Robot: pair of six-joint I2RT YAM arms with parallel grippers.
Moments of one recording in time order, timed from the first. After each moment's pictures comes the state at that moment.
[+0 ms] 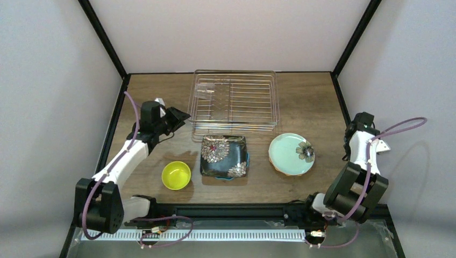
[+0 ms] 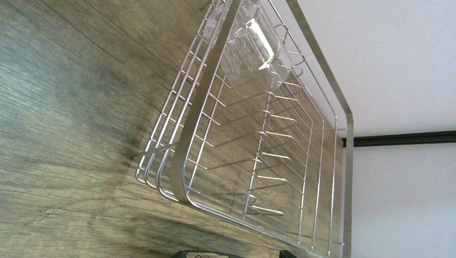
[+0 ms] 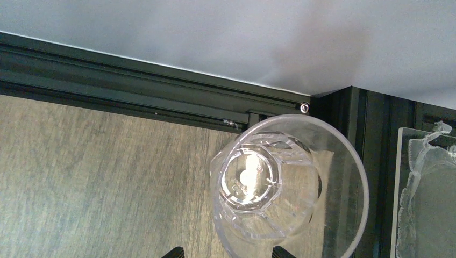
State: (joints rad) left arm -0.18 1.23 0.76 -0.10 0.27 -0.94; right arm -0.53 1.33 0.93 -0.93 0.53 0.78
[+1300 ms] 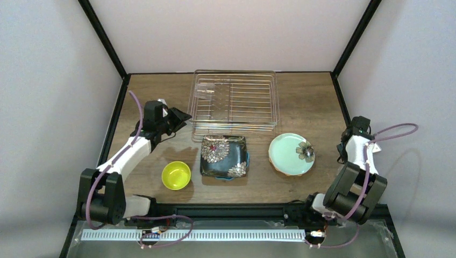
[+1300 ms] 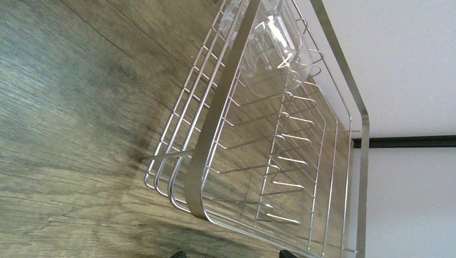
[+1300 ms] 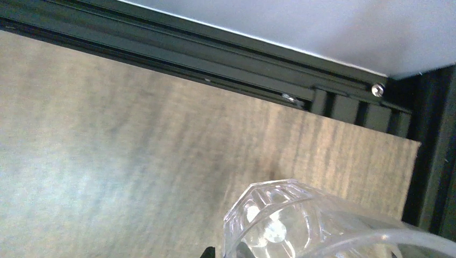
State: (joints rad) left arm -0.18 1.31 0.76 -0.05 0.28 -0.95; right arm -0.53 1.33 0.81 -0.77 0.38 0.73
